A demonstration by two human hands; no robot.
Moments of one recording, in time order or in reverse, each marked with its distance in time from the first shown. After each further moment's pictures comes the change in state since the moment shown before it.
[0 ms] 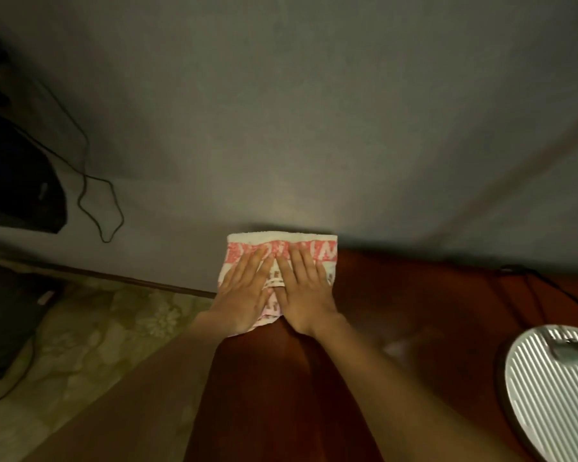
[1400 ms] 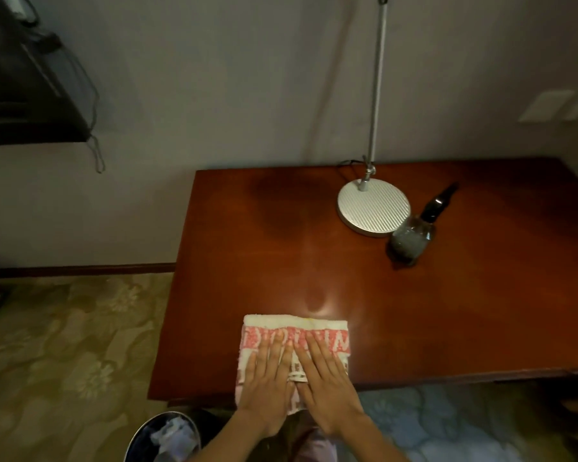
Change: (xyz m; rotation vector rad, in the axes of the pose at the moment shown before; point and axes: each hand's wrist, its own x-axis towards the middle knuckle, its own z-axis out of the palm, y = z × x) left_hand -0.422 0.218 0.161 0.049 0.001 0.163; right_hand -0.513 -0.043 0.156 -0.169 0.091 0.319
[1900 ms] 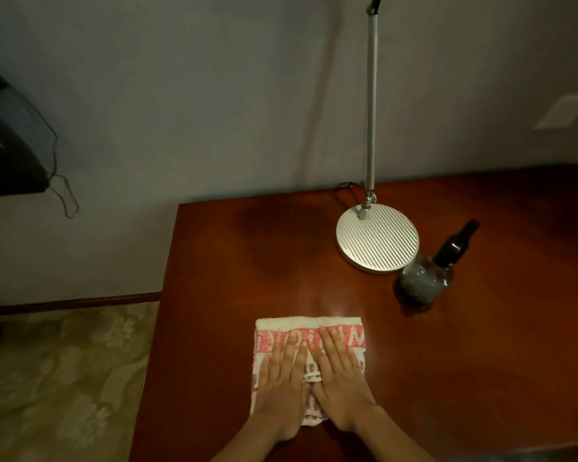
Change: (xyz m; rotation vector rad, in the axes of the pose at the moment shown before) left_hand 0.114 0.010 -0.033 -0.003 -0.099 0.047; right_hand 0.109 0.053 -0.029 -0.006 0.044 -0.044
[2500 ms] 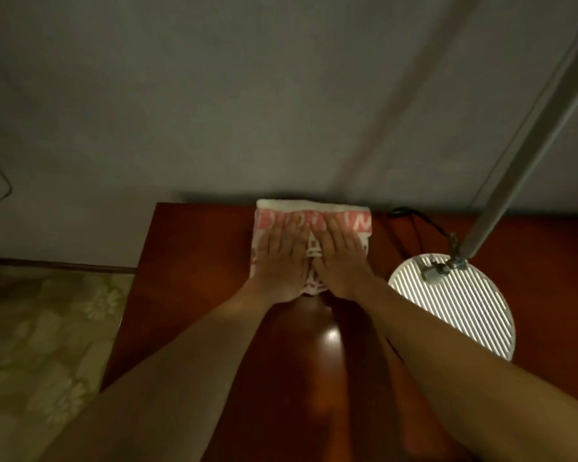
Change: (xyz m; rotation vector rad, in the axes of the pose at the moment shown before) left_hand 0.314 -0.110 -0.122 0.018 0.077 -0.066; right_hand 0.357 0.063 -0.080 0.064 -0.029 -0.132
